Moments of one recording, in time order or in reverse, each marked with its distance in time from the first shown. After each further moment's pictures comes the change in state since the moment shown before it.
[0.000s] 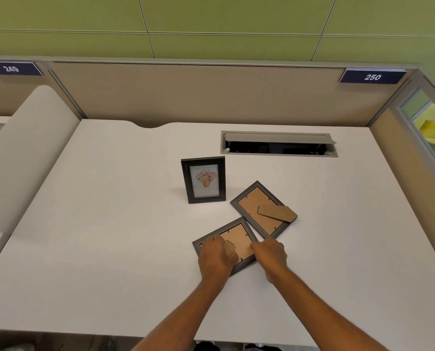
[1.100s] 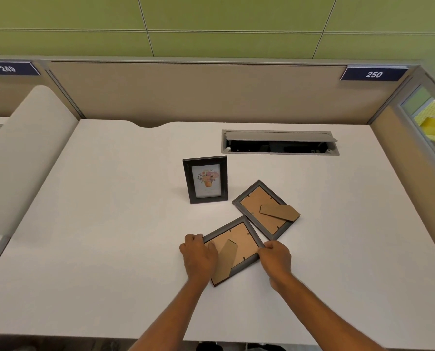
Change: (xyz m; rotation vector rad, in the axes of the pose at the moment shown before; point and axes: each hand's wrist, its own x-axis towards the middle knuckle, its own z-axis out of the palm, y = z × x) left_hand 0.010 -0.033 -0.031 -0.138 0.119 -0.115; right_hand -0.017 0.016 0.000 0.287 0.048 -0.054
